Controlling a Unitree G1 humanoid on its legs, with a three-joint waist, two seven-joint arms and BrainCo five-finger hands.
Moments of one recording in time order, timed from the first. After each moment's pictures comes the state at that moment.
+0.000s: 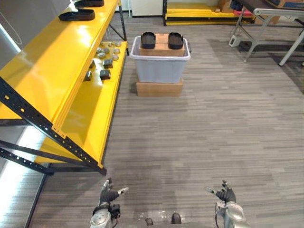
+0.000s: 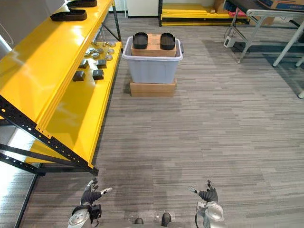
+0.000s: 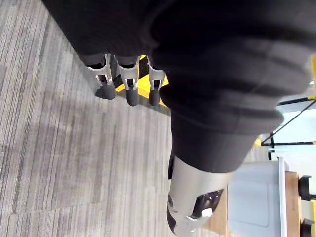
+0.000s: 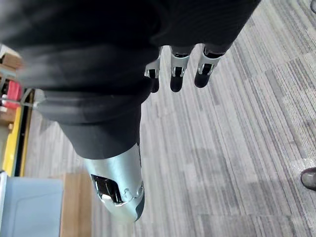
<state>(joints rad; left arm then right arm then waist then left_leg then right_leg) 0.18 0.09 0.05 0.66 -0.12 -0.16 0.13 0.05 -0.11 -0.23 0.81 0.07 -0.11 -0.15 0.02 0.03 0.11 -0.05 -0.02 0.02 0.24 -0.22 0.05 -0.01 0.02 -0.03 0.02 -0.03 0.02</state>
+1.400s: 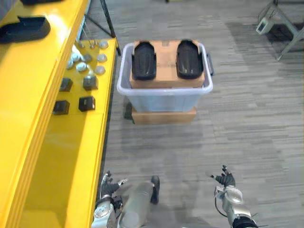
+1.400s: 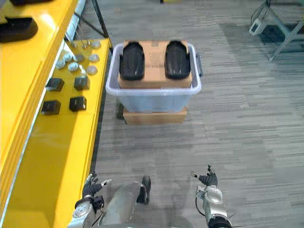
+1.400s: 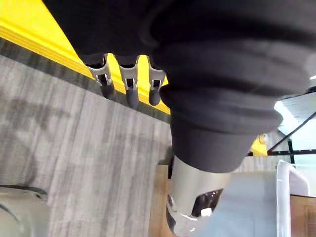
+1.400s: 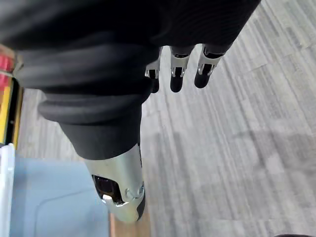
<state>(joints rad) 0.14 0.05 0.09 0.68 -0.15 -0.16 0.17 -0.03 -0.14 -0.19 0.83 0.11 -0.11 -0.17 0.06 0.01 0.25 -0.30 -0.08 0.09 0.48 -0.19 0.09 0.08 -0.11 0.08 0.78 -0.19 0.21</state>
